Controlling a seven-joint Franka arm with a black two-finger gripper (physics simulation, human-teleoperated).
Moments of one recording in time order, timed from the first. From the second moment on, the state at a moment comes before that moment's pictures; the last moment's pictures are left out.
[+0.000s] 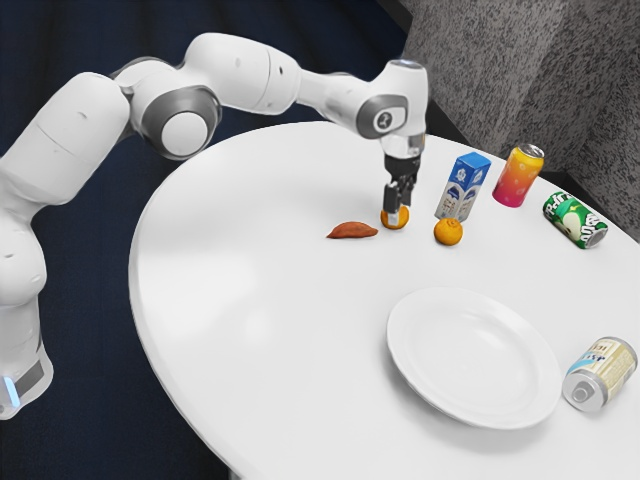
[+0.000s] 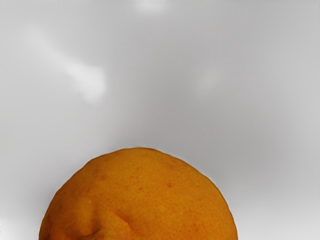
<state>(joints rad) 0.35 0.65 -0.16 -1.20 -0.12 2.02 -2.15</state>
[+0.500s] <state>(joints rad) 0.35 0.69 -0.16 -1.21 -0.15 2.05 -2.13</state>
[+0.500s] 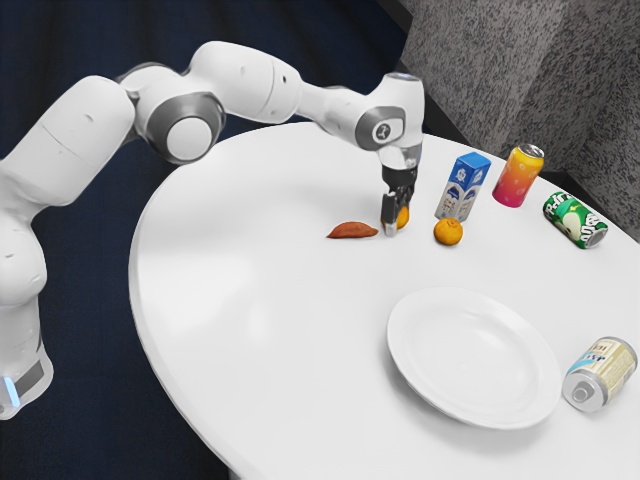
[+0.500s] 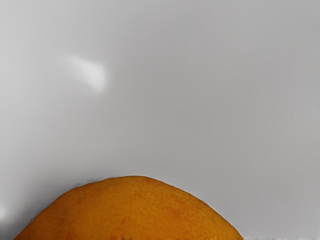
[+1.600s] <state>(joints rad) -0.17 0.43 -0.15 -1.40 -0.20 2.09 -2.13</state>
